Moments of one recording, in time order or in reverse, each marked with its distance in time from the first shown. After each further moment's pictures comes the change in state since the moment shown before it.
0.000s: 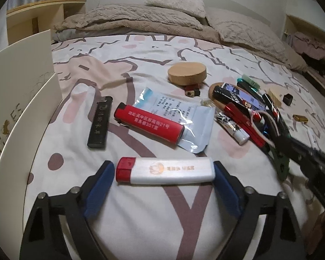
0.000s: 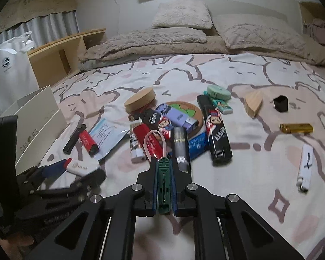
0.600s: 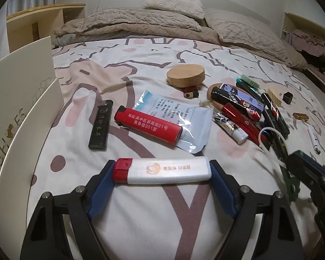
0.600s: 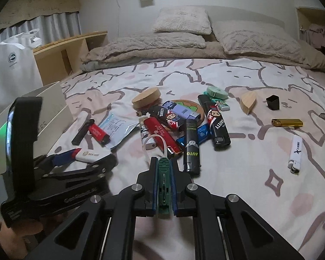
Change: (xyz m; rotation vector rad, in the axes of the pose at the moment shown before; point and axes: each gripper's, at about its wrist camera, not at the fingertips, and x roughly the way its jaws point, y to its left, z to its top) left arm -0.004 -0.004 0.000 0.022 -0.014 0.020; right arm -0.026 0.018 -0.018 -0.021 -0.038 -0.027
